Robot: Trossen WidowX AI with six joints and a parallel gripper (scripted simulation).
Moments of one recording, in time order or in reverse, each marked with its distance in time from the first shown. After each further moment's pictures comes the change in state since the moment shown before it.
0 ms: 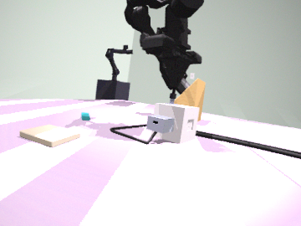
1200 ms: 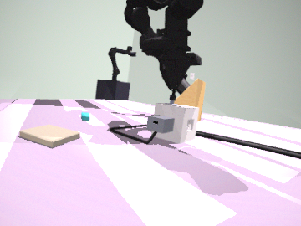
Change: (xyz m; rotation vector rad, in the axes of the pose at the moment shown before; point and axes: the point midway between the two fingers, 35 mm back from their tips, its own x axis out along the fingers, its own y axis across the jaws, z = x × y) arm 0.004 0.000 0.000 0.000 0.001 -0.001
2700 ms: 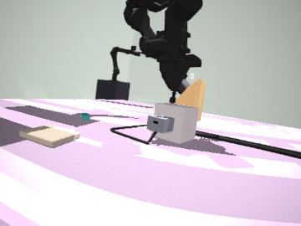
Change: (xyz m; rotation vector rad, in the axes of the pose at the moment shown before) arm 0.005 0.000 0.000 0.001 0.001 0.002
